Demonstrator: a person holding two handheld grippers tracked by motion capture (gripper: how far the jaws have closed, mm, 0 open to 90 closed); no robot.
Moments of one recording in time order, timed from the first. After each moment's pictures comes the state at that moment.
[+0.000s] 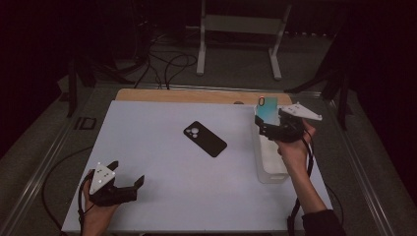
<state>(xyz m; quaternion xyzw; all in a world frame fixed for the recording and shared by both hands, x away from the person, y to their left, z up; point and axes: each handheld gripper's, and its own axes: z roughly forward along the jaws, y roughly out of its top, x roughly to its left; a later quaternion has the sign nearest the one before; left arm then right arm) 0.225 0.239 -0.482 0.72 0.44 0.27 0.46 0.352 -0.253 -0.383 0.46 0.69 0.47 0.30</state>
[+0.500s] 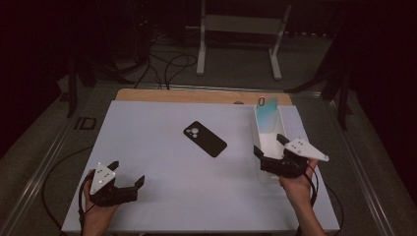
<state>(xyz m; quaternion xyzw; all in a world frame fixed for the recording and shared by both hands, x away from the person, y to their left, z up) 0.224 0.239 -0.481 0.72 0.44 0.27 0.46 0.274 -0.254 -0.419 0.41 0.70 0.51 0.30</state>
